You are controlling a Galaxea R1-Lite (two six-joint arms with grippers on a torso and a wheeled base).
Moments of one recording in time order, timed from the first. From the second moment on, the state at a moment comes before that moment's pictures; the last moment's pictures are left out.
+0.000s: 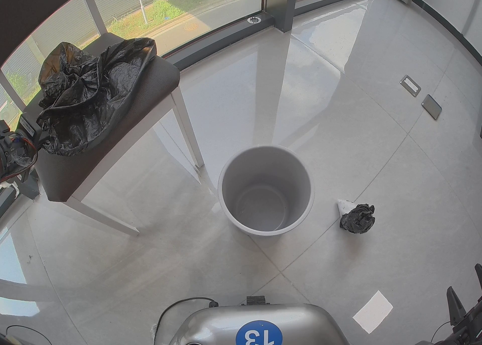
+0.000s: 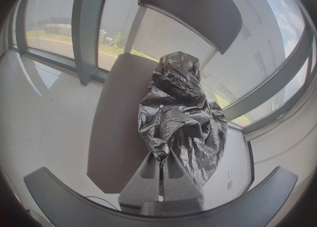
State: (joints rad) left arm 0.16 1.31 -0.90 -0.15 -0.07 -0.80; right arm 0.08 0.02 -0.02 0.00 -0.02 -0.01
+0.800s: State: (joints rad) left arm -0.38 1.17 -1.40 0.57 -0.31 -0.64; right arm 0.08 0.02 -0.06 0.01 0.03 0.00
